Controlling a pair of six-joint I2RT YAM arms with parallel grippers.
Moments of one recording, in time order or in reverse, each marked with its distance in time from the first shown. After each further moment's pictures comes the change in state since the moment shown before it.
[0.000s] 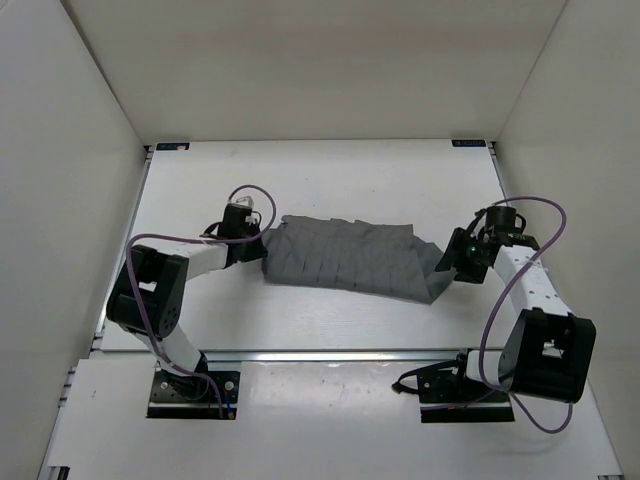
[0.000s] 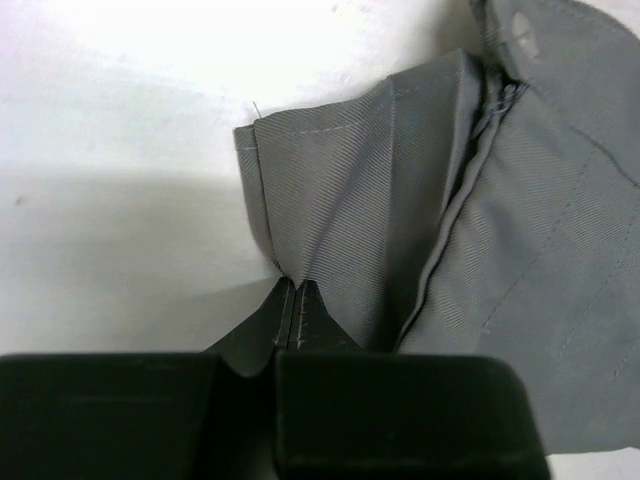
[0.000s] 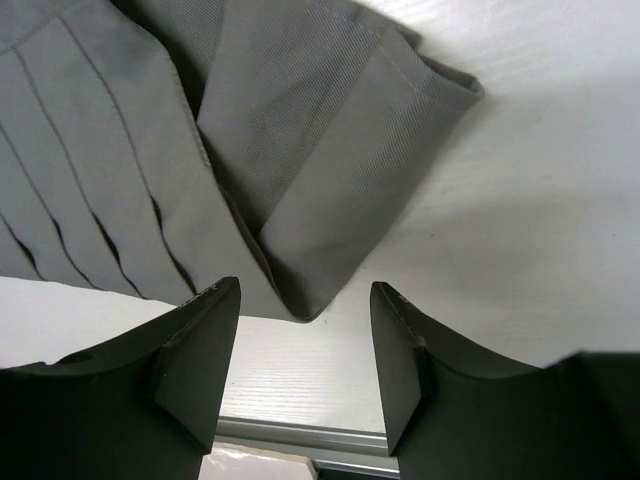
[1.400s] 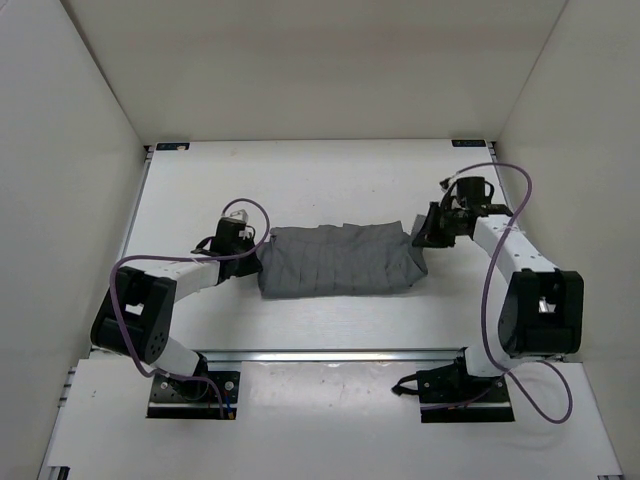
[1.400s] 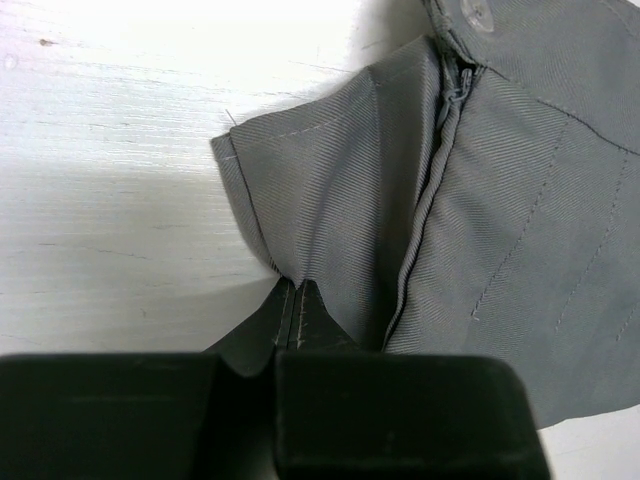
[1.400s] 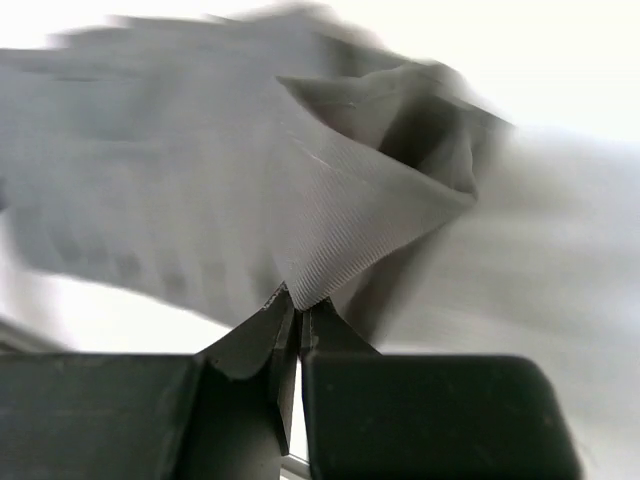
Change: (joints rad) left arm -0.007 -0.162 -0.158 -0.029 0.015 -0.018; right arm 0.179 0.247 0.200 0.118 -0.128 0.027
